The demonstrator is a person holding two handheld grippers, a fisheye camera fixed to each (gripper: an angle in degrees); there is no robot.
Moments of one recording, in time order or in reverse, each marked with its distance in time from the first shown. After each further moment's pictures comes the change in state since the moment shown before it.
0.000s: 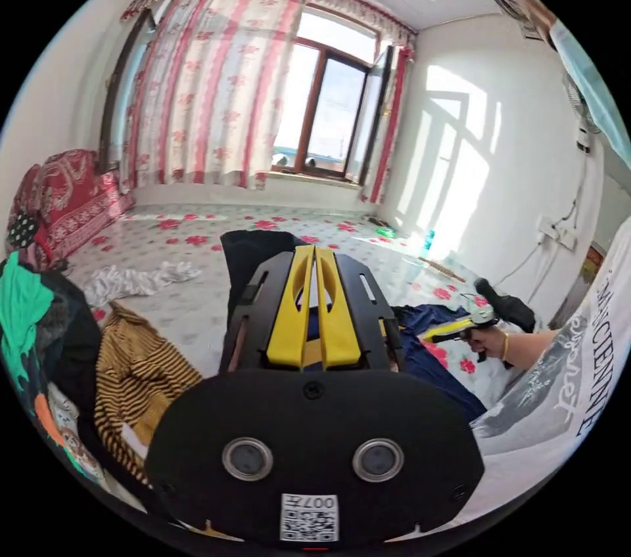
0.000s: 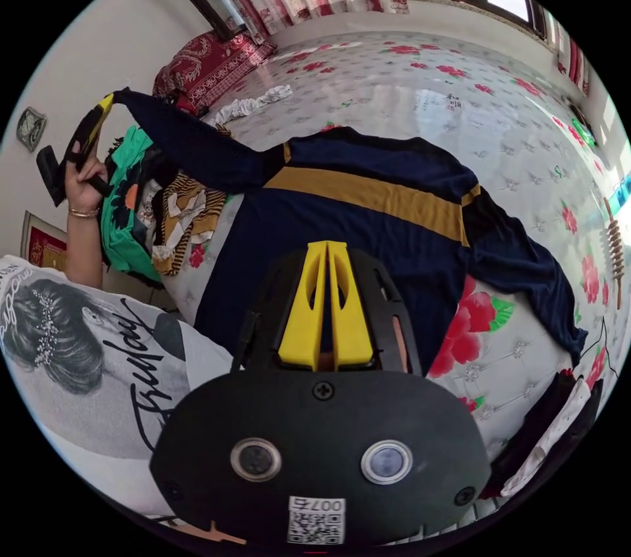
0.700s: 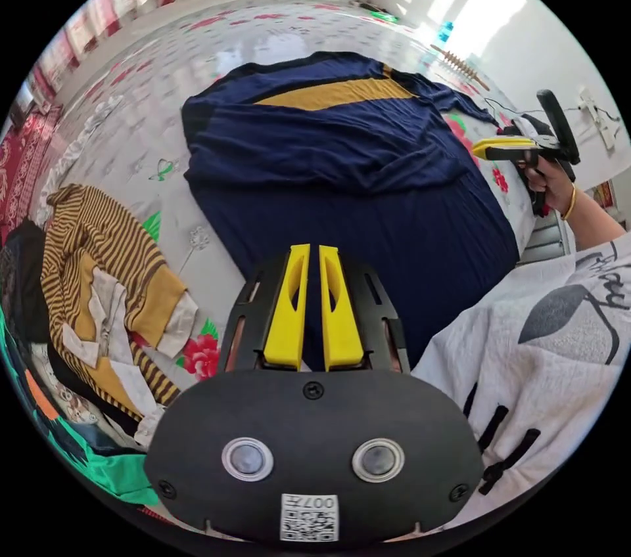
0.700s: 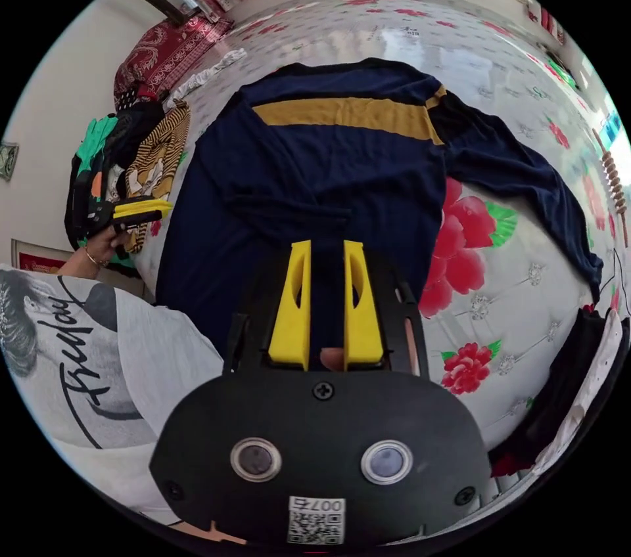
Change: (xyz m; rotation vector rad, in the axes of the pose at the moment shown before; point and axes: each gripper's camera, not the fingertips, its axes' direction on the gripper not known) left arm 0.018 0.204 0.178 -0.916 -0.153 -0.105; right arm 0.075 0.067 0.062 -0.137 0.063 0.109
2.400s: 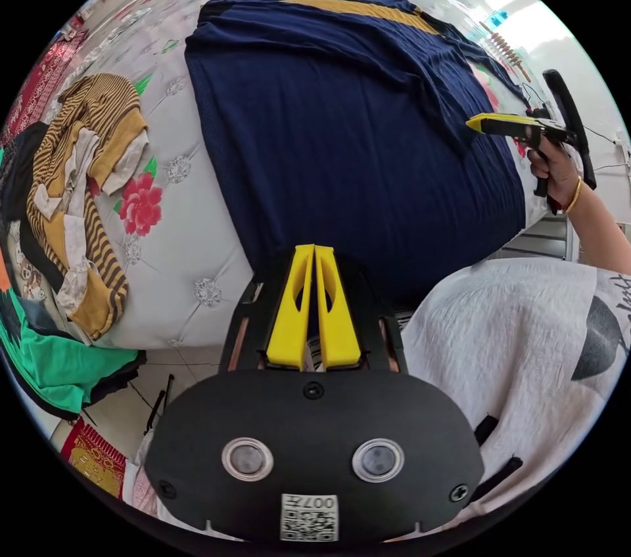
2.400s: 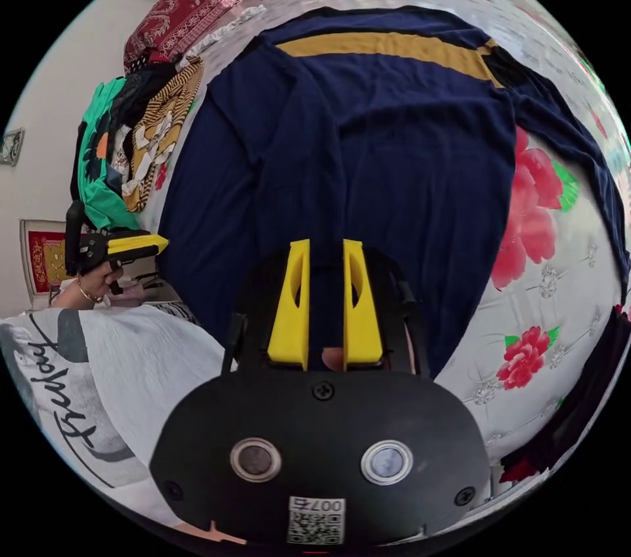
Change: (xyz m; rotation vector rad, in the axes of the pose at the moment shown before) left arm 0.016 0.052 0.052 -0.229 -0.009 -0.144; right arm -0.001 0.029 0.055 -0.127 -0.059 -0.028
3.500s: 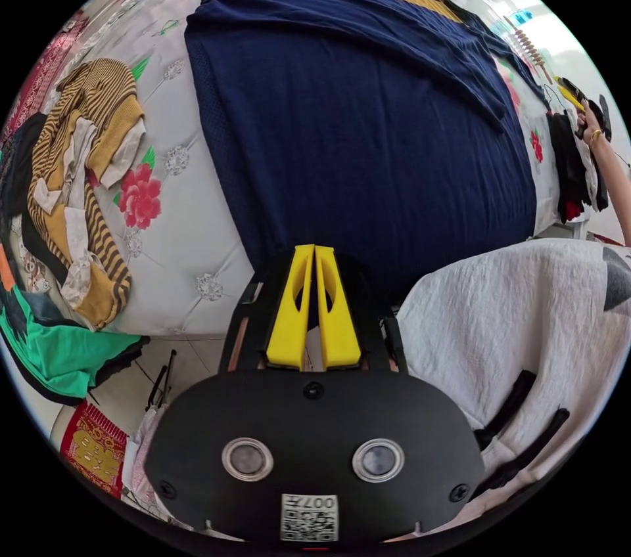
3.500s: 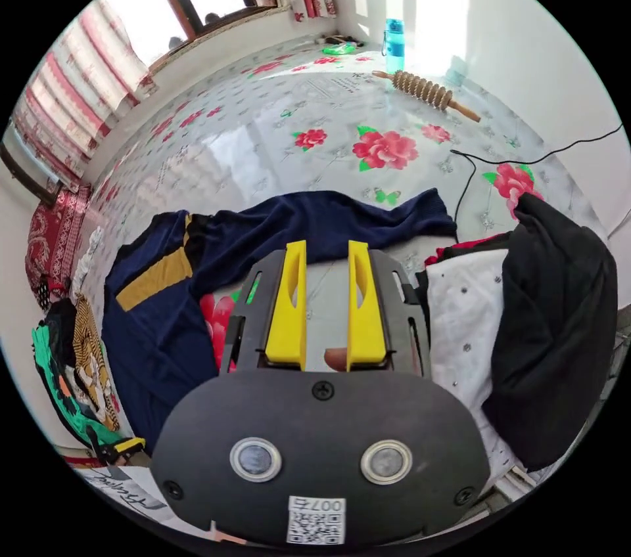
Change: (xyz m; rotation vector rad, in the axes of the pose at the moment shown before) left arm -0.005 -0.053 0.003 -0.136 -0.029 -0.075; right arm 0.270 0.074 -0.224 0.503 0.297 0.722
